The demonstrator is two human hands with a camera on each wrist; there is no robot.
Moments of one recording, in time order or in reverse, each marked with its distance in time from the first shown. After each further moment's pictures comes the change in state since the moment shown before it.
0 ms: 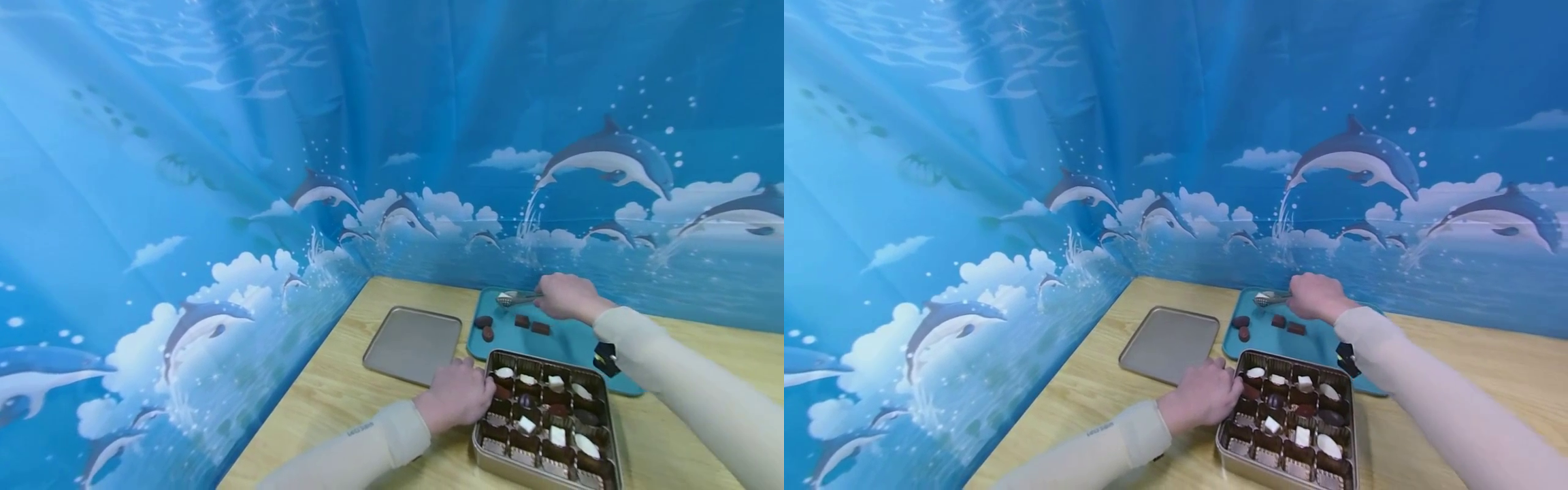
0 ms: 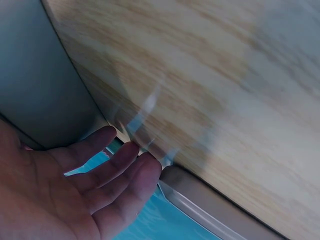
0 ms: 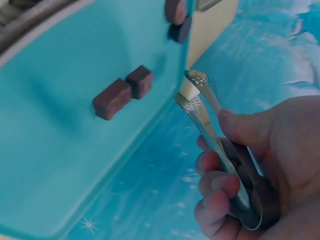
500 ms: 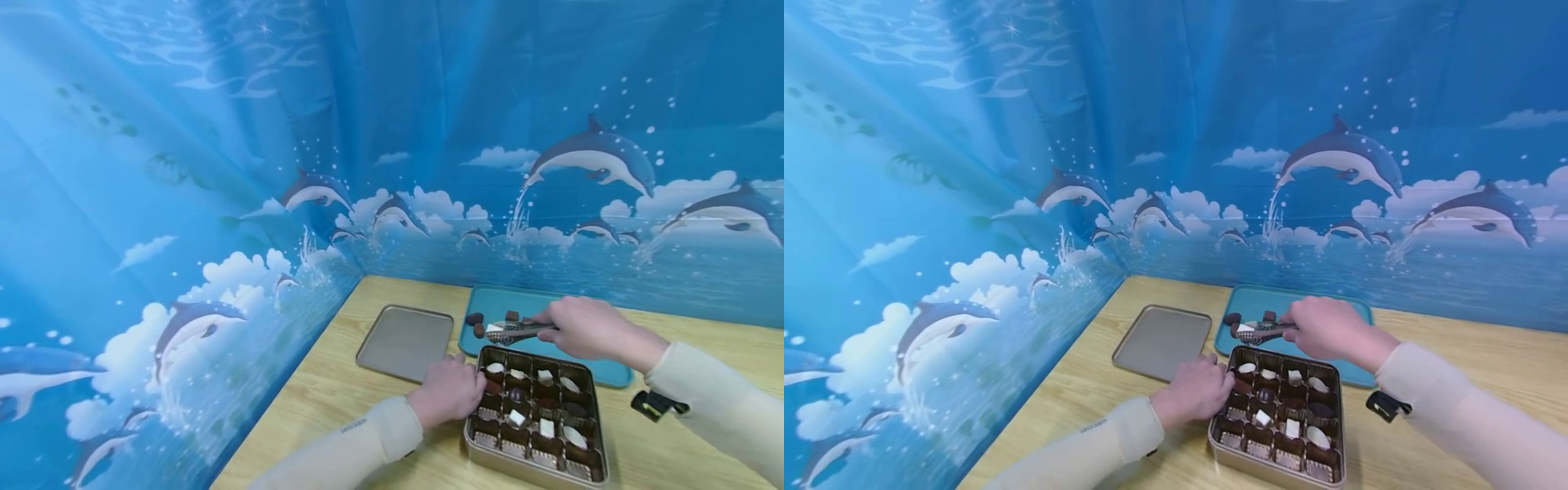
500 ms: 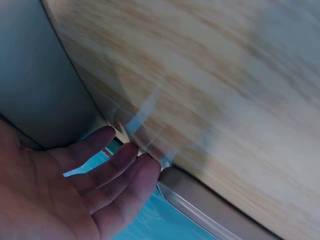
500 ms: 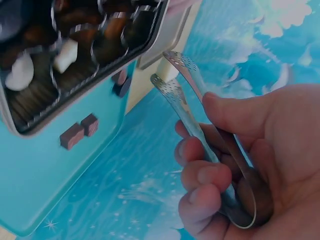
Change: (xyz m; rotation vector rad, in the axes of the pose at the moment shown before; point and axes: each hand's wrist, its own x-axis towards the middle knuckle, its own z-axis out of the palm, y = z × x) left_hand -0.001 -0.002 -0.002 0.112 0.003 0.106; right_hand -0.097 -0.034 -0.022 0.034 -0.011 -0.146
